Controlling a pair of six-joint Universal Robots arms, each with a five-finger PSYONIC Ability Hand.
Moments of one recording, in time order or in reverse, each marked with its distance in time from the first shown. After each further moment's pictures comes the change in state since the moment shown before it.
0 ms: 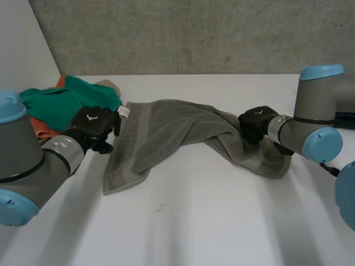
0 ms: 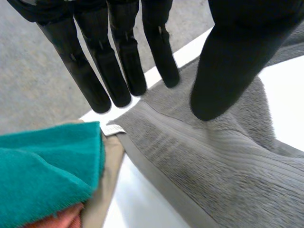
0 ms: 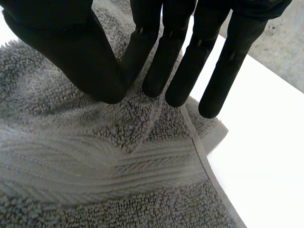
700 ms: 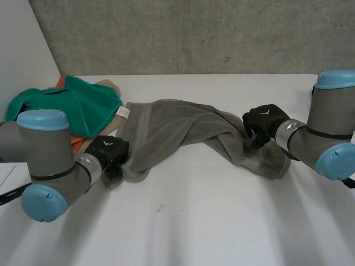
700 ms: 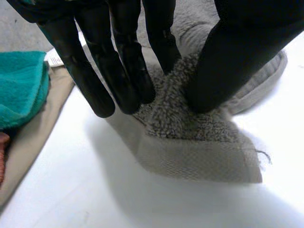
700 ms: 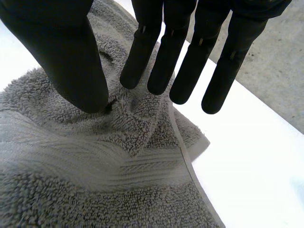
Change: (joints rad) left arm -0.033 -0.287 0.138 -0.070 -0.056 0.046; right arm -0.014 -0.279 0.454 -0.269 -0.013 -0.023; left_hand 0.282 0.227 0.216 0.225 0.217; right_hand -0.225 -0.255 -0.254 -0.248 -0.253
